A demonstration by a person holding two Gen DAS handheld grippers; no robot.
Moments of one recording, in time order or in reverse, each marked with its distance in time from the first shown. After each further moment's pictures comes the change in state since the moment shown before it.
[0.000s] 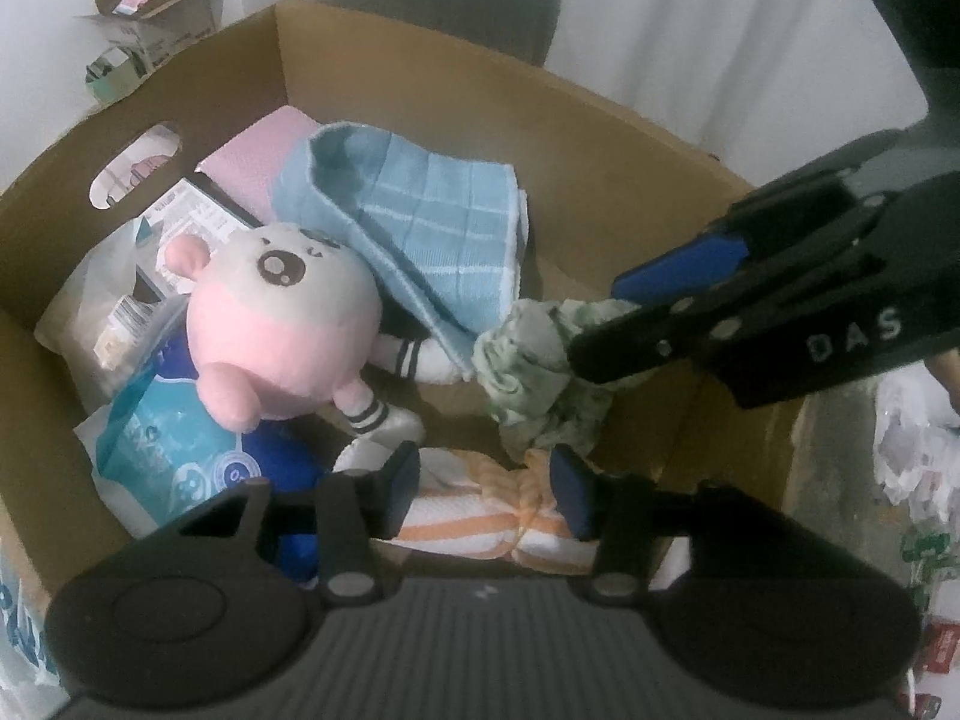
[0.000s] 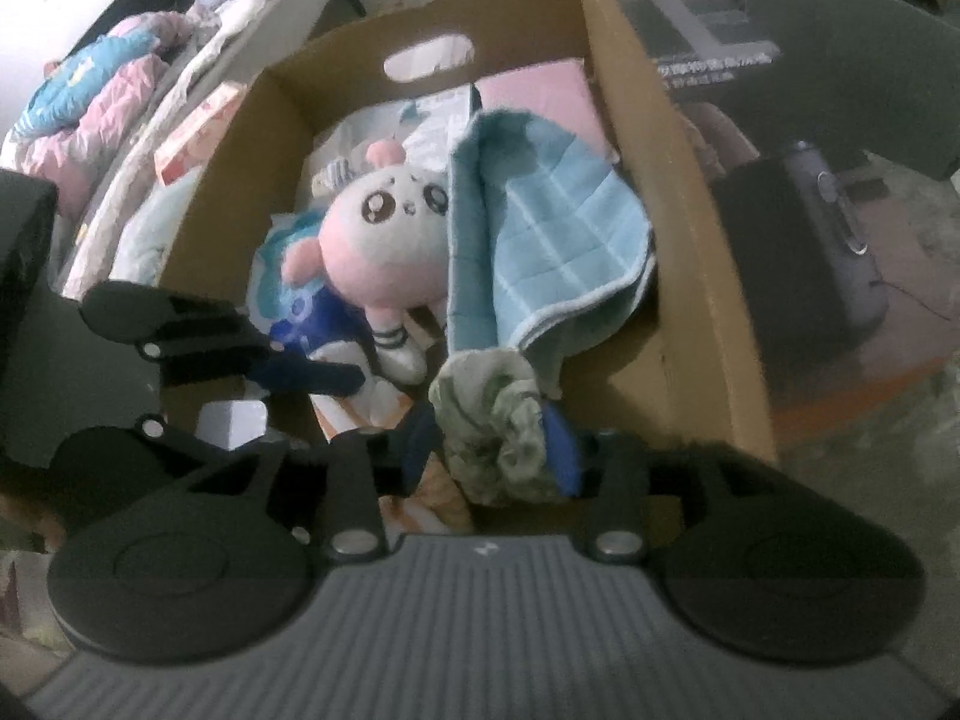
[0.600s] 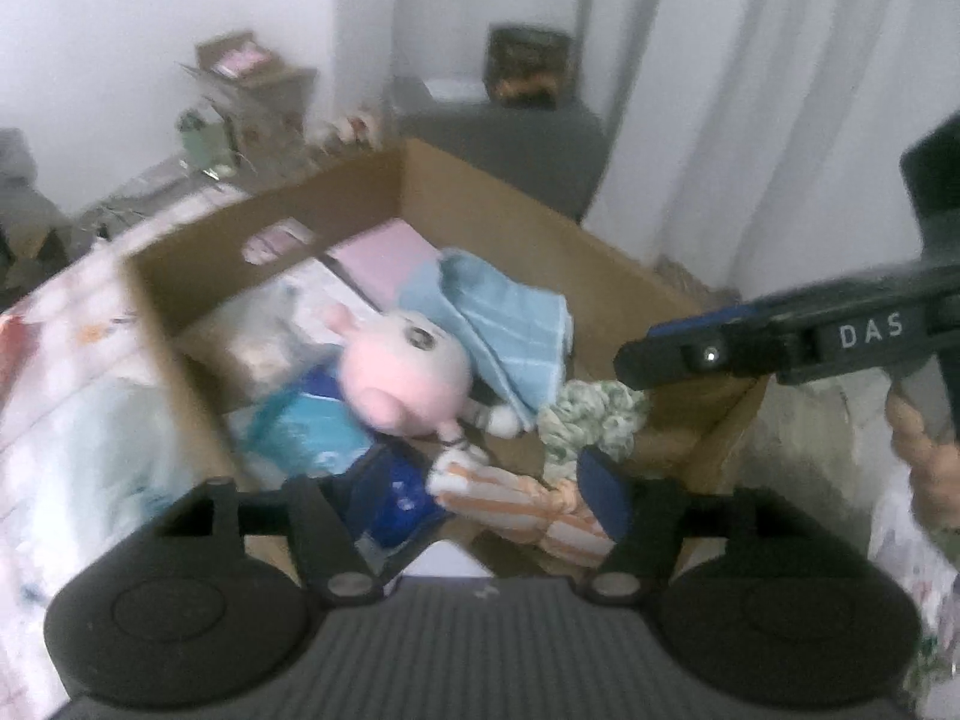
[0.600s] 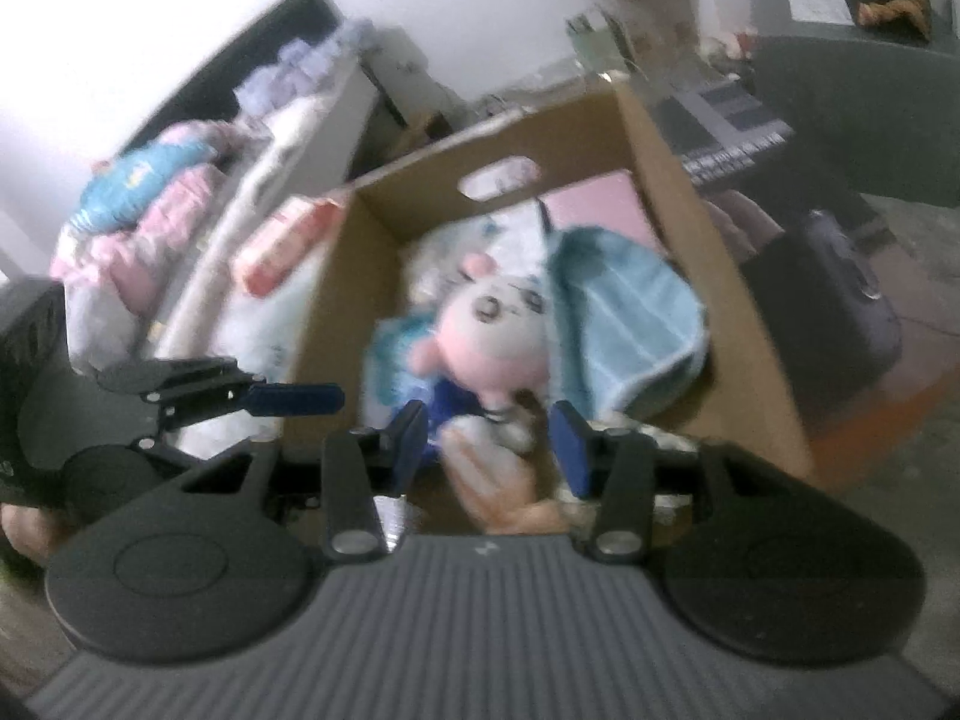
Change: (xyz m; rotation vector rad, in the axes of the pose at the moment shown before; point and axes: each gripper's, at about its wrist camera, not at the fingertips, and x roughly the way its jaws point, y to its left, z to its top) left arm -0.114 0.023 -0.045 -0.148 -0.277 0.067; right arm -0.065 0.033 -0.015 0.065 -0.232 0.123
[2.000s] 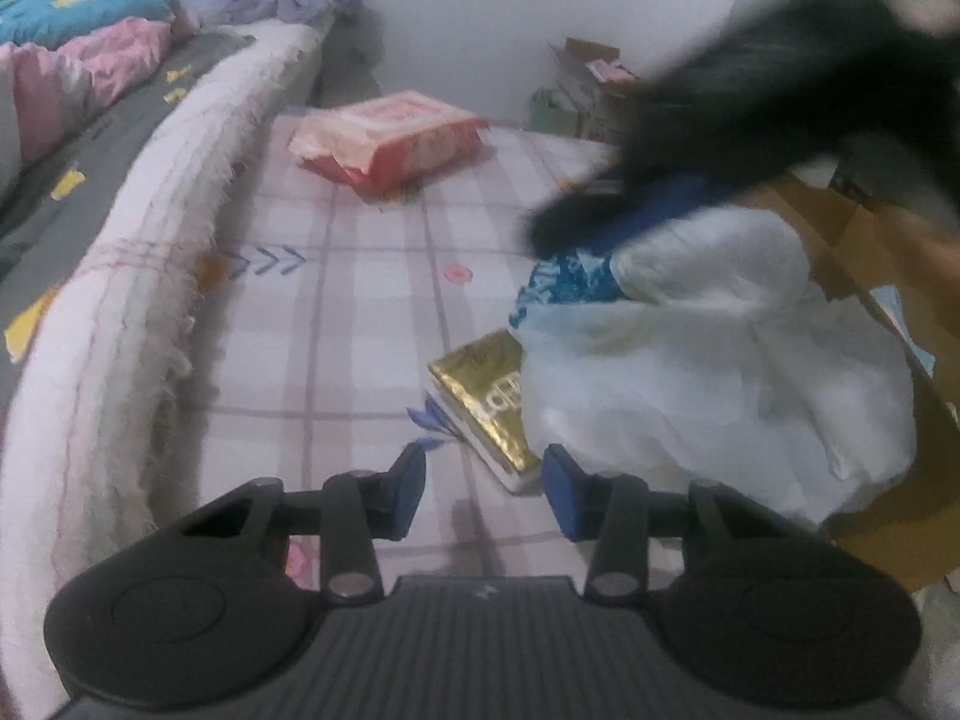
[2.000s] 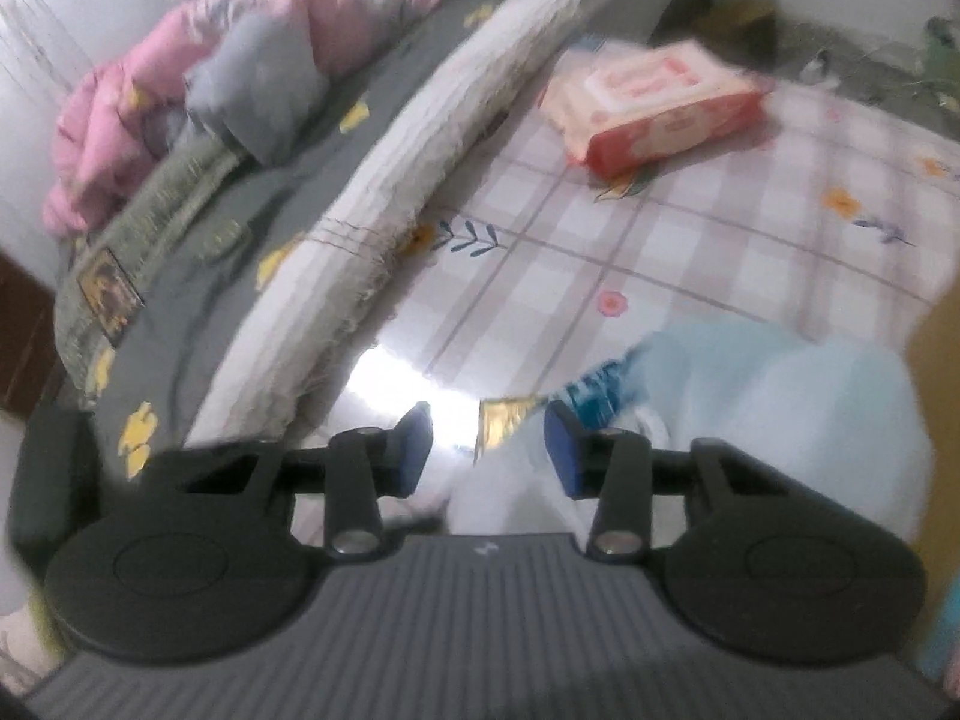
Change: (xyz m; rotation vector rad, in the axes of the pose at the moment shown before) left arm -0.089 0.206 -0.192 -0.492 -0.090 0.365; right arm 0.270 0.328 0.025 -0.507 0.421 0.229
